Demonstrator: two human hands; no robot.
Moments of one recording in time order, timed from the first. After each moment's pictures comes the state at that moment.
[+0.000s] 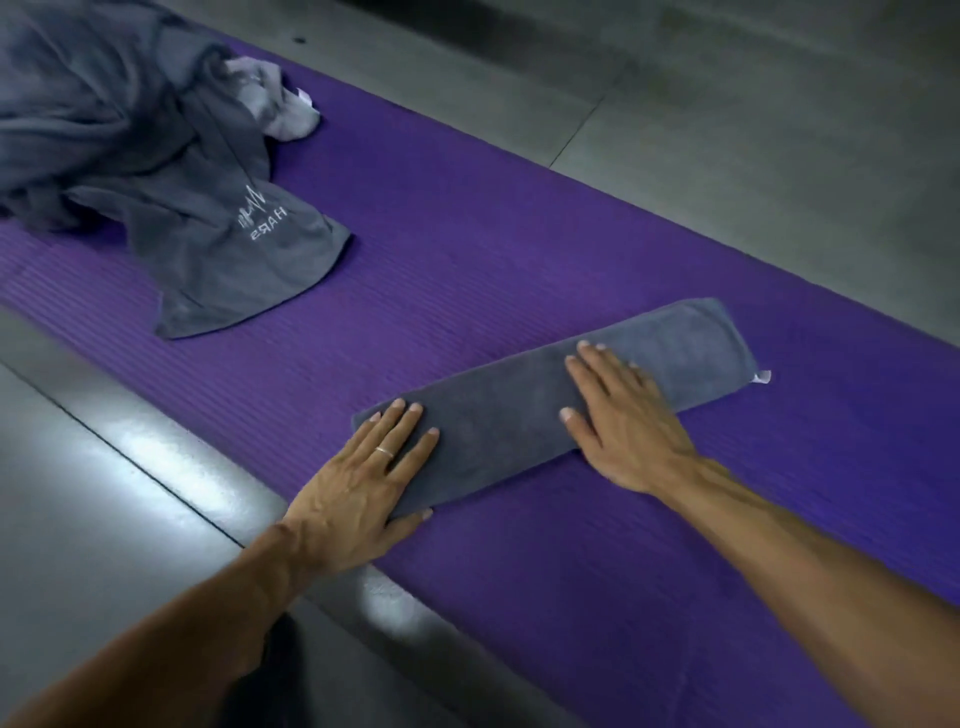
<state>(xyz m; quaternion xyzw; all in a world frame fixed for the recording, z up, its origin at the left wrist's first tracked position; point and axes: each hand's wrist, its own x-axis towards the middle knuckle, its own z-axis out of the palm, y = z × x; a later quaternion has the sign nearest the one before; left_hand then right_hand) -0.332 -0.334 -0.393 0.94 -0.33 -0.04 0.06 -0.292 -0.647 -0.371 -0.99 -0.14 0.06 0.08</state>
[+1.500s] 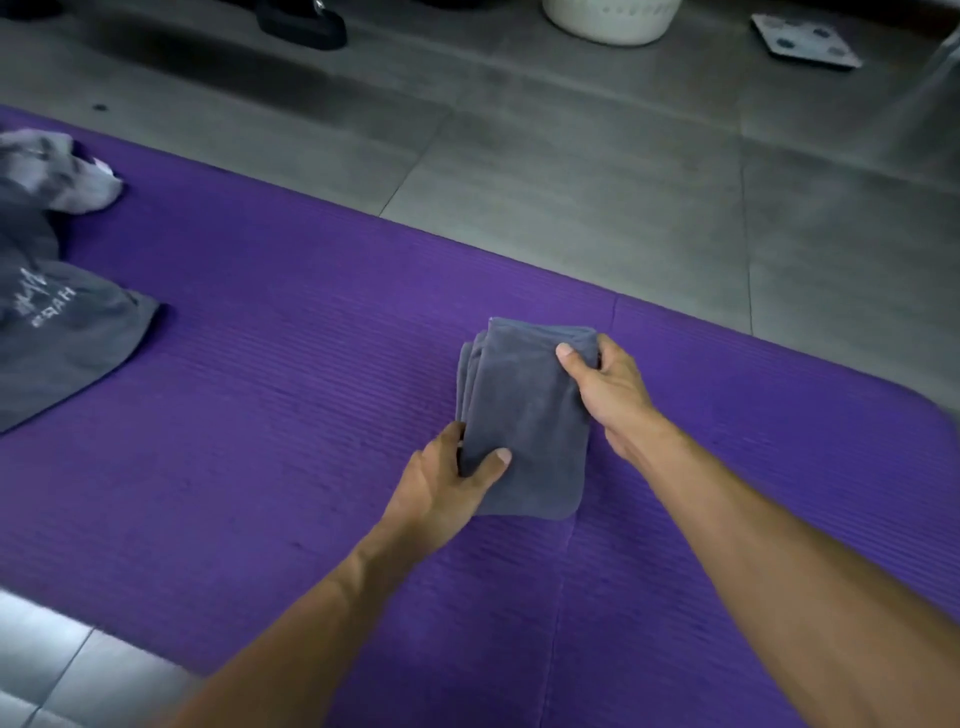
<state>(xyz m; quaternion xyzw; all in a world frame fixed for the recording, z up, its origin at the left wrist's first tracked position) -0.308 -0.565 -0.345 0.85 -0.07 -0.22 0.47 -0.272 -0.776 -0.339 -0.76 0.28 -0.04 0.58</state>
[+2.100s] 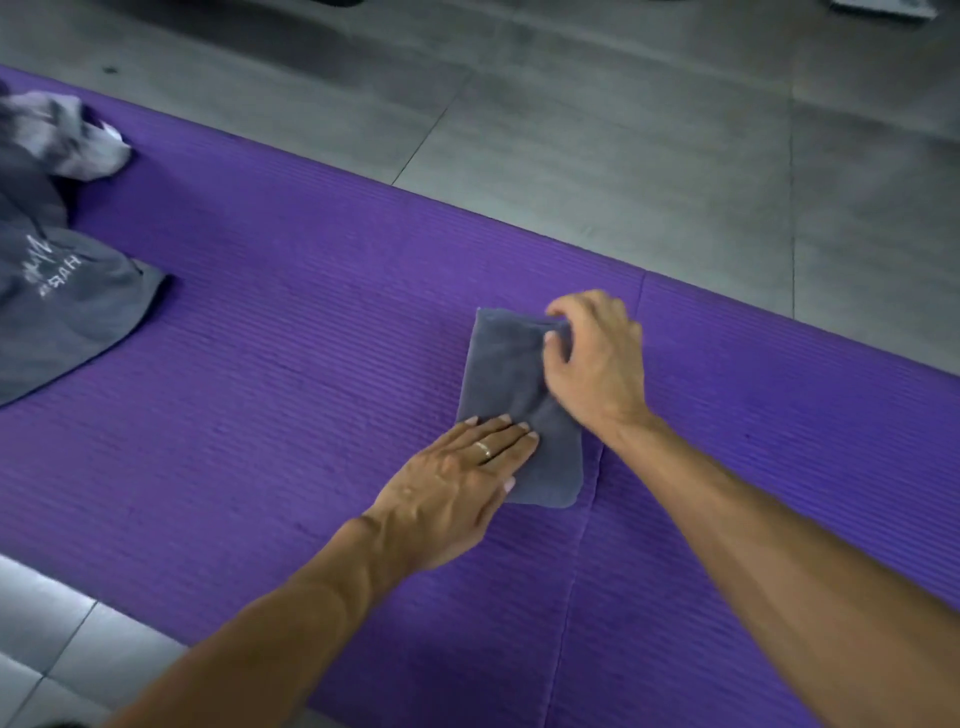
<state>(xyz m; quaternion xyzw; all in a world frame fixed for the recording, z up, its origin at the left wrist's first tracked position) -0.309 -0.553 -0.379 0.86 -0.47 0.00 0.20 -0.263 -0.754 -0.345 -0.97 0.06 -0.16 0.19</state>
